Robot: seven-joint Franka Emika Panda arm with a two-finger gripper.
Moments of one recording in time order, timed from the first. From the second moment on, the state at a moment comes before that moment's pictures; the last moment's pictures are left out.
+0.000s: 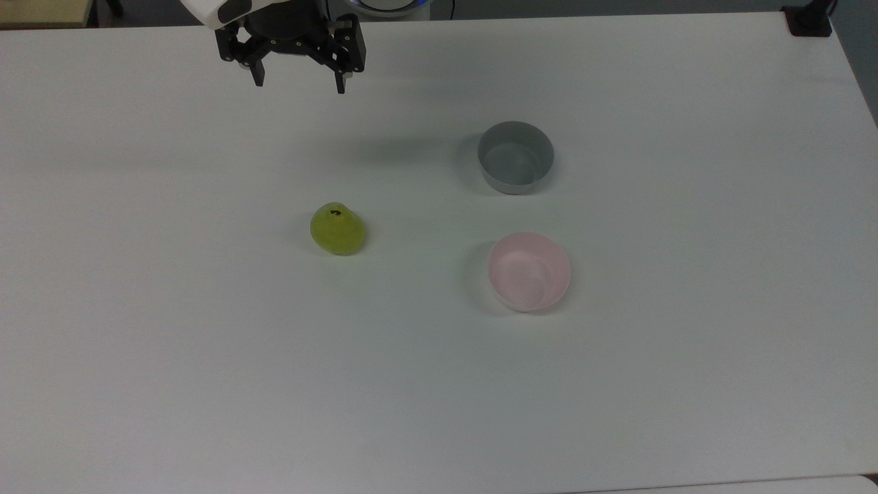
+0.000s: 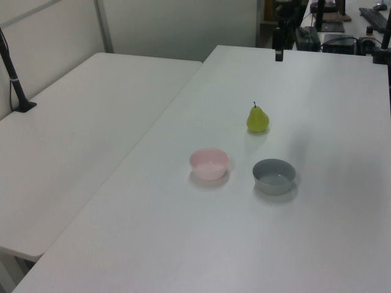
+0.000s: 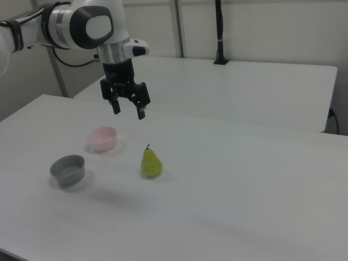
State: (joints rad) arm 0.10 0.13 -0.17 -1.57 -0.03 1.67 -0.03
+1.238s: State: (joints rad) arm 0.17 0.27 -0.25 -1.59 -0.03 1.78 -0.05
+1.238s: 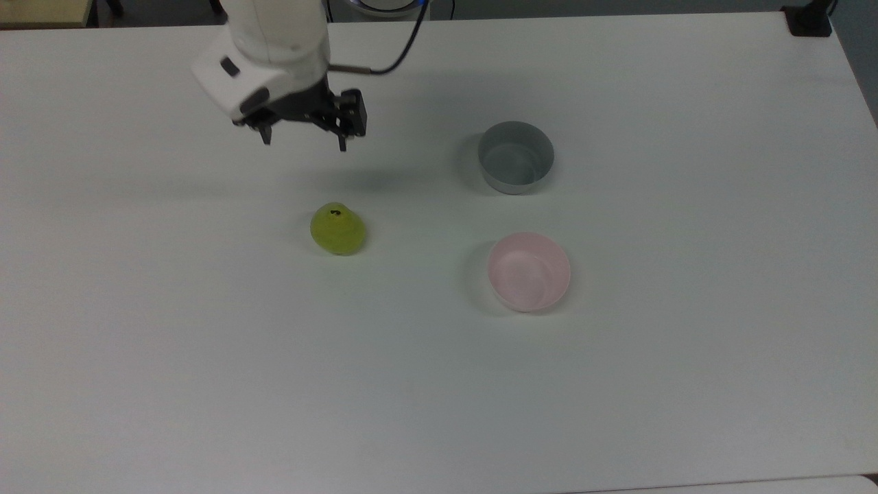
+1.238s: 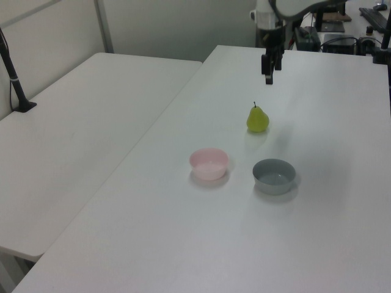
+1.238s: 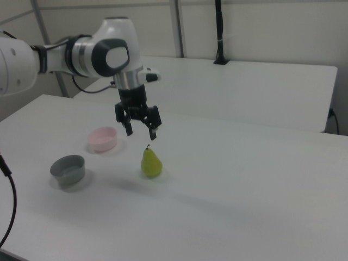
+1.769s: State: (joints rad) arm 0.23 0.43 -0.27 -1.60 -0.03 1.93 -0.05
